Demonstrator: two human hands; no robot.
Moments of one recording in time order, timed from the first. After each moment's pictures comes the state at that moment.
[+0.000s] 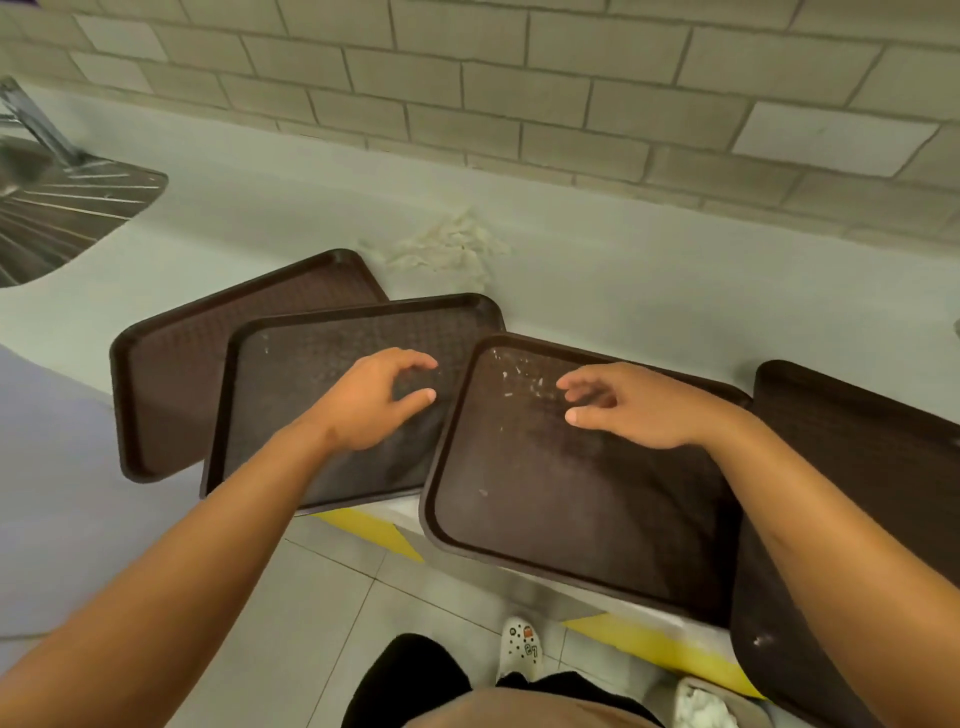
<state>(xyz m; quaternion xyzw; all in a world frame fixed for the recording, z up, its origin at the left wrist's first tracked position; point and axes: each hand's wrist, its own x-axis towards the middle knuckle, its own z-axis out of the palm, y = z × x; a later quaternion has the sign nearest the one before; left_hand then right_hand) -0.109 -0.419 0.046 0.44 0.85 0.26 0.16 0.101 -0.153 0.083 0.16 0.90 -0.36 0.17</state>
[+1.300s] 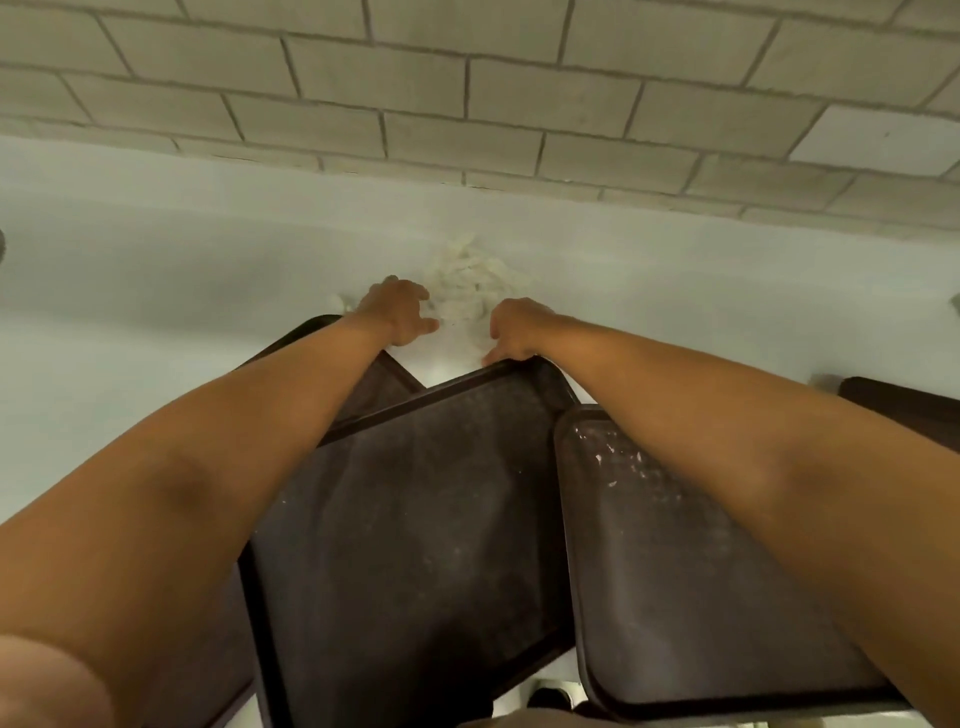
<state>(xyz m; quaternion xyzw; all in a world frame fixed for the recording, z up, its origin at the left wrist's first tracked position) -0.428 -0.247 -0.029 0.45 0.86 0.05 0.22 -0.252 -0.134 -0.004 0.32 0.91 -0.16 0.23</state>
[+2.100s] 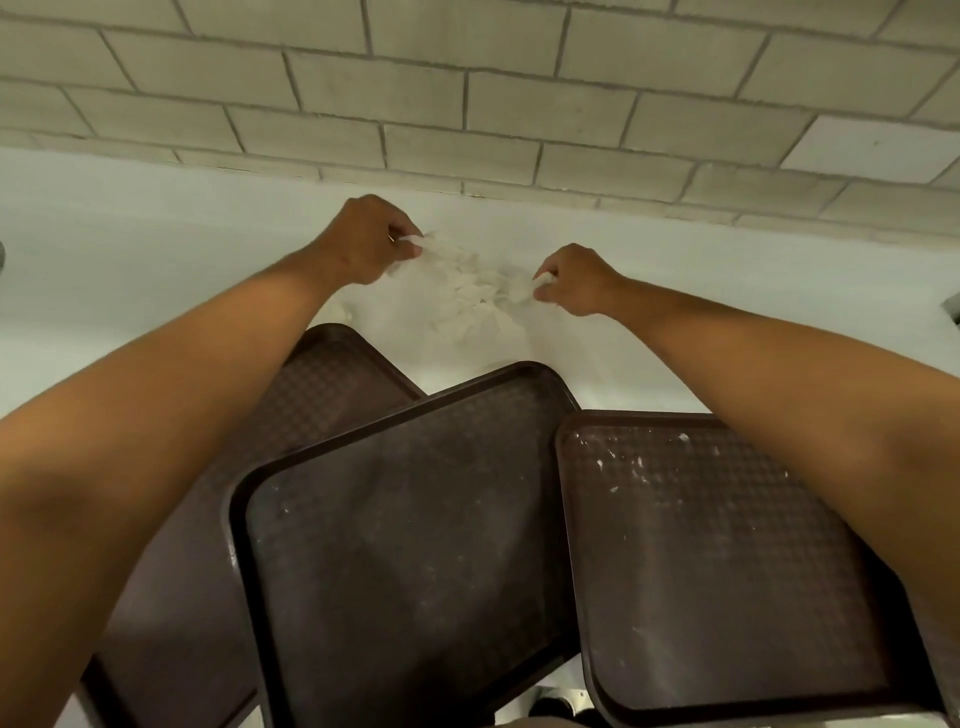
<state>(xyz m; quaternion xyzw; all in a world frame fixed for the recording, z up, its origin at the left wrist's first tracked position) -0.456 -0.246 0.068 0.52 0.80 0.28 0.13 -0.215 -0.066 0.041 0.37 0.89 -0.25 0.03</state>
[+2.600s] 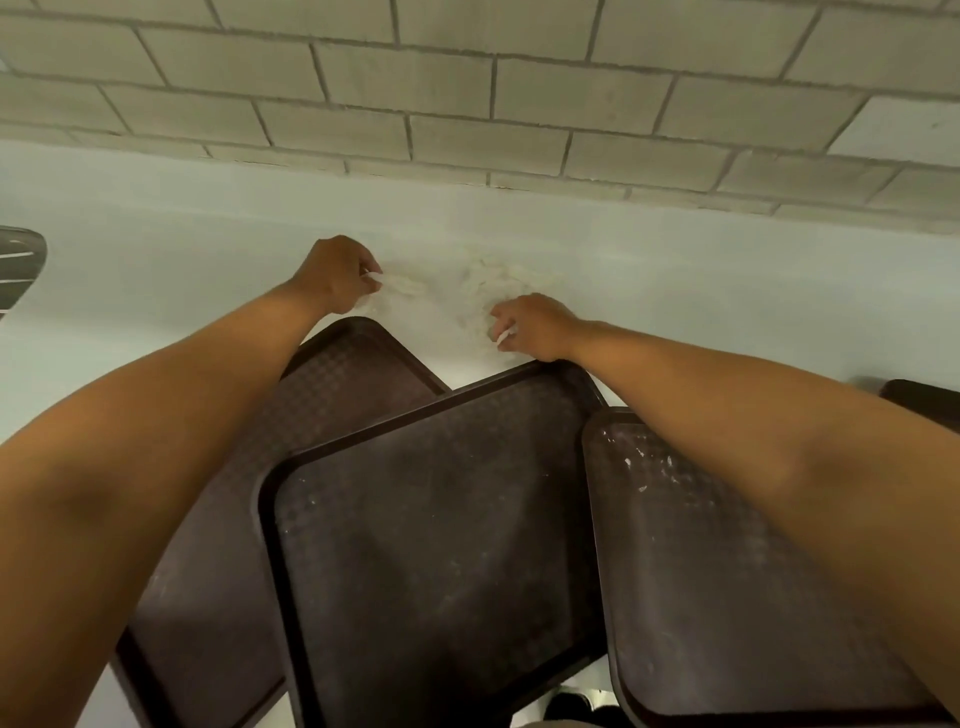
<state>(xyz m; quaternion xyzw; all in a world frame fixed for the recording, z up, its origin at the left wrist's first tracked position) -0.501 -0.297 0.023 0.44 0.87 0.16 0.14 -0.254 -0.127 -0.019 0.22 0.94 -0.23 0.11</state>
